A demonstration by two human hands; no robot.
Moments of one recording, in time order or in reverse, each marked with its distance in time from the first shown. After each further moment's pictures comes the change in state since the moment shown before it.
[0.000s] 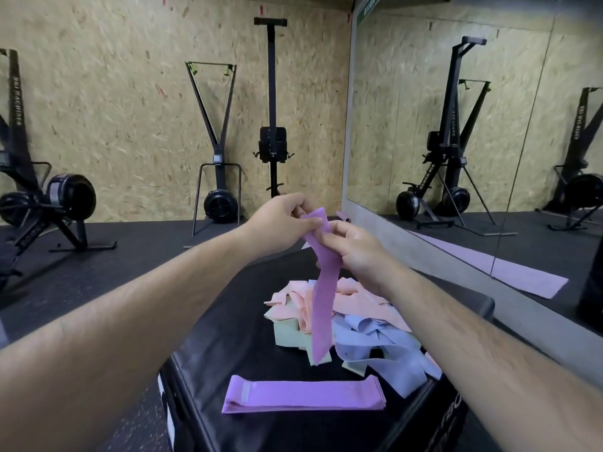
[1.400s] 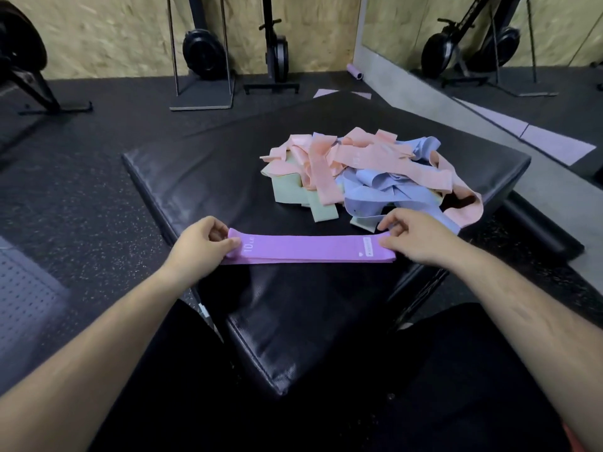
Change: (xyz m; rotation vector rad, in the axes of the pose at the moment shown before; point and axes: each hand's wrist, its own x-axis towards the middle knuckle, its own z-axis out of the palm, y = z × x) left_hand -0.180 -0.234 0.099 0.051 -0.003 -0.649; right_hand -0.098 0.216 -0.066 -0.772 -0.046 0.428
